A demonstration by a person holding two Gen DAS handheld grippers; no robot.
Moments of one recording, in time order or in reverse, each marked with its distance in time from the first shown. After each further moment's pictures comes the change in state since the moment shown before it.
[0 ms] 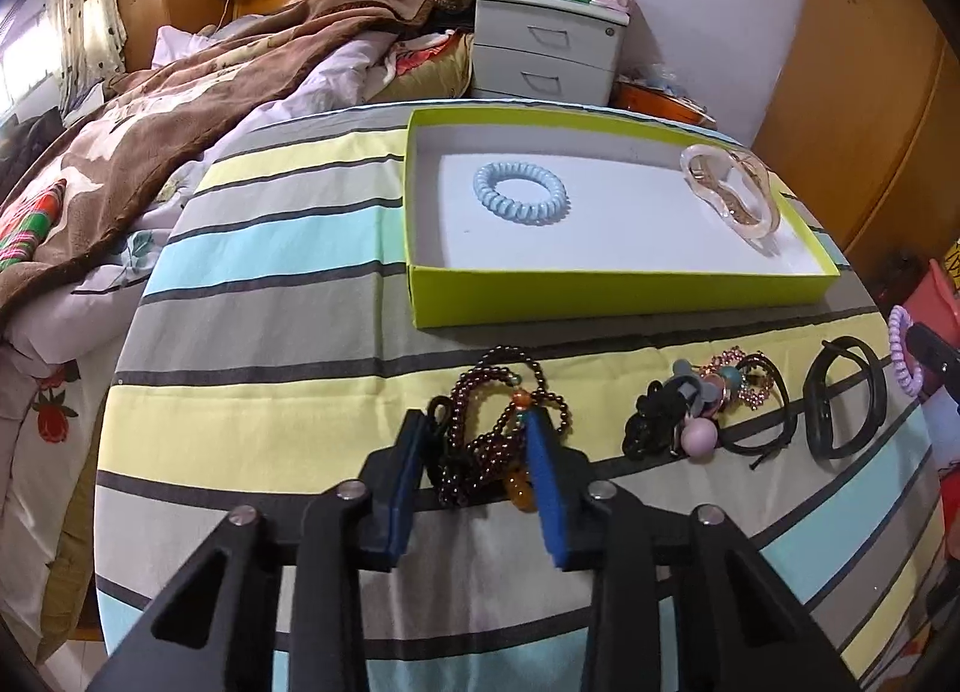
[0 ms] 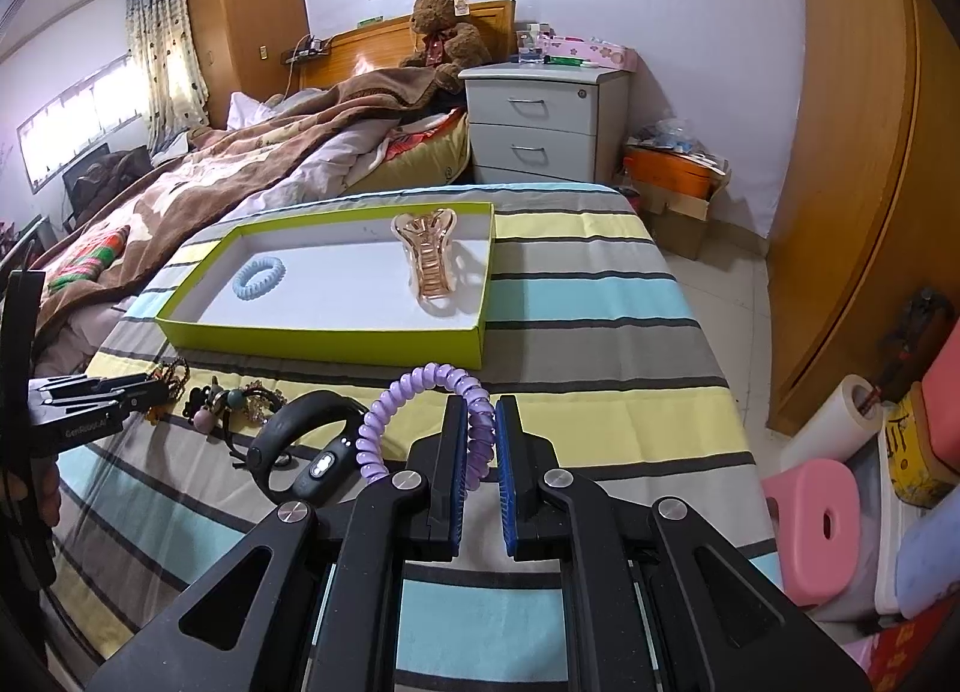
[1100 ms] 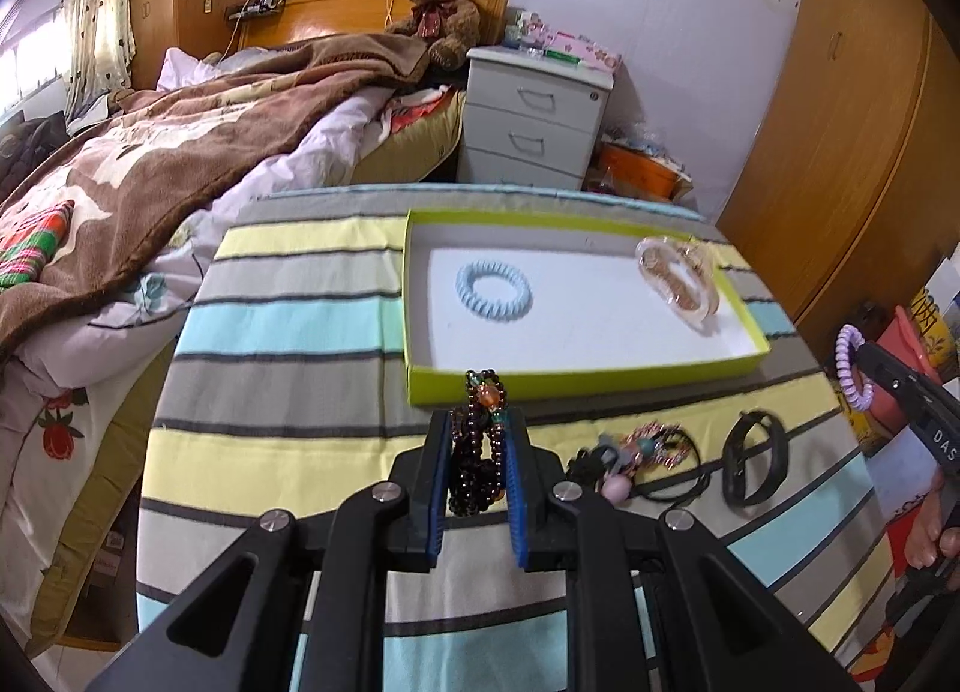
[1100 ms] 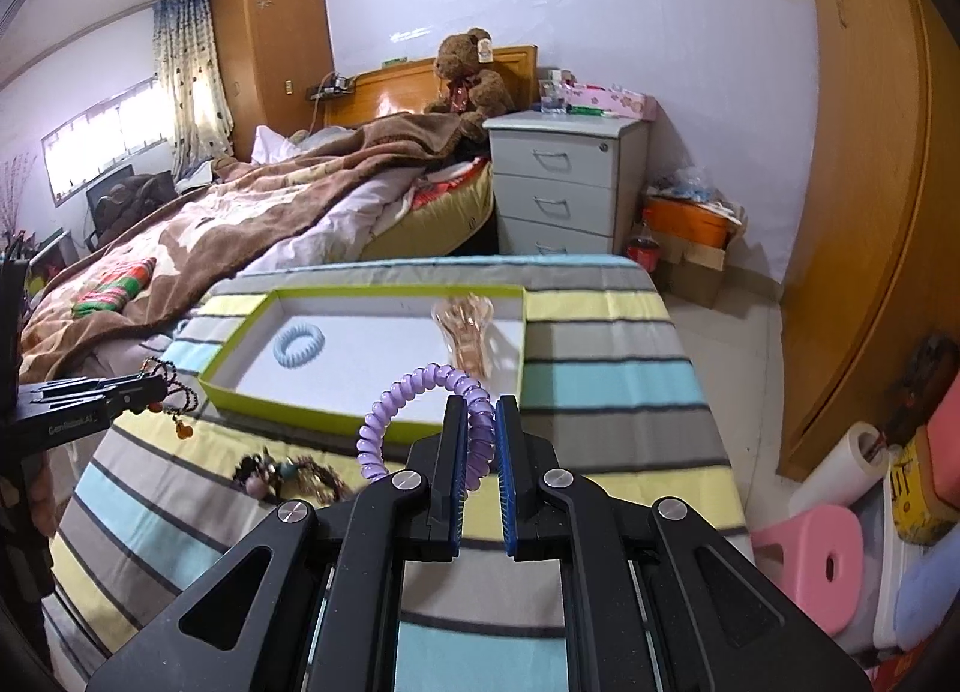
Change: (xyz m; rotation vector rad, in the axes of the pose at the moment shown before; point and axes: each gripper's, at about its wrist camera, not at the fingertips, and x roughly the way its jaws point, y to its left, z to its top) left arm -0.056 0.003 0.024 -0.041 -0.122 -0.063; right arm -0.025 0.014 0.039 -0.029 -0.105 0.049
